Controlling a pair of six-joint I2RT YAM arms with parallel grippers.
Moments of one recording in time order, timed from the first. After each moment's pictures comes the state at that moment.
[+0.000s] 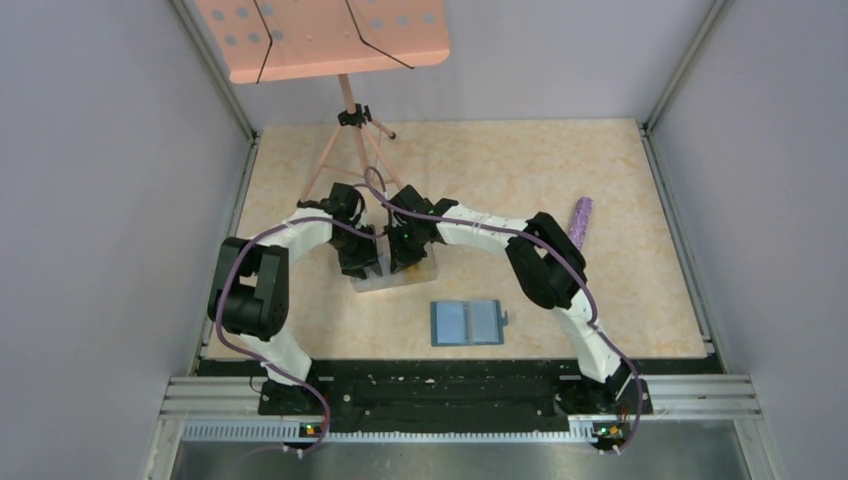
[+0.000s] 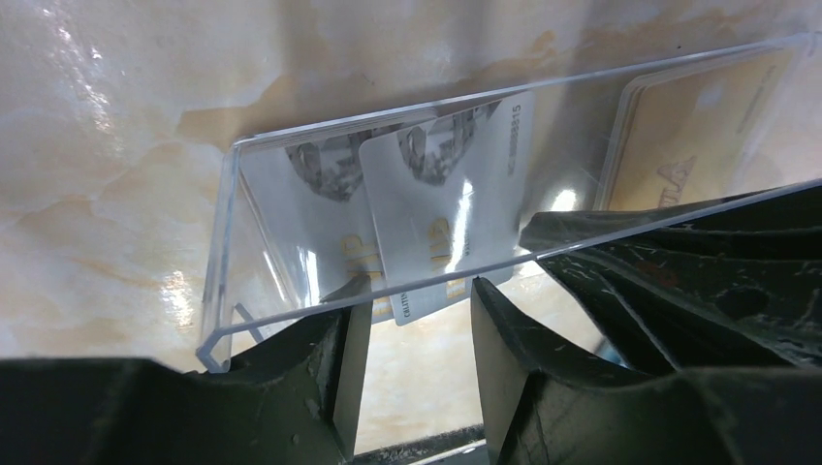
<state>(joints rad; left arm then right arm) -0.24 1.70 1.05 -0.67 0.22 -0.40 0.86 2.27 1.75 -0.51 -0.29 0.51</state>
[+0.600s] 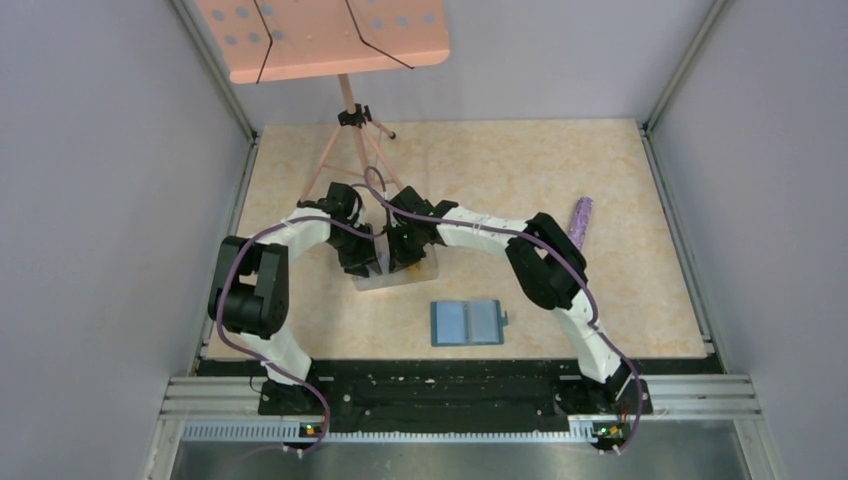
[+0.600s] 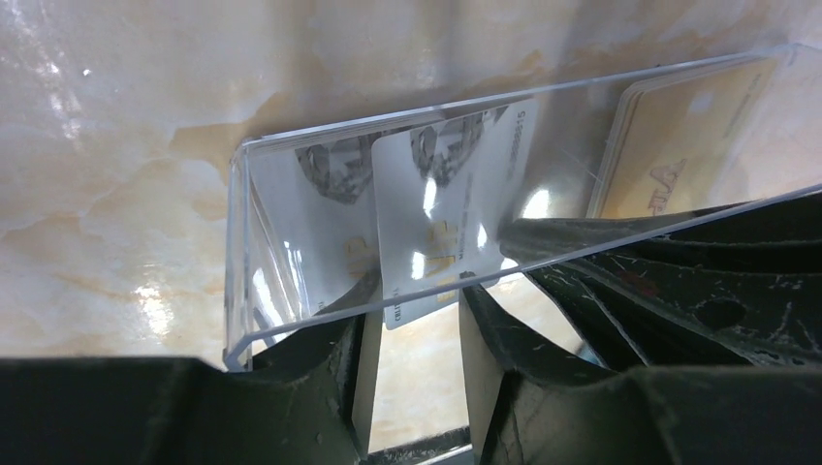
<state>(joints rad) -0.22 1.71 1.05 -0.65 0.27 -0.43 0.87 2.27 1.74 -0.47 -0.28 0.52</state>
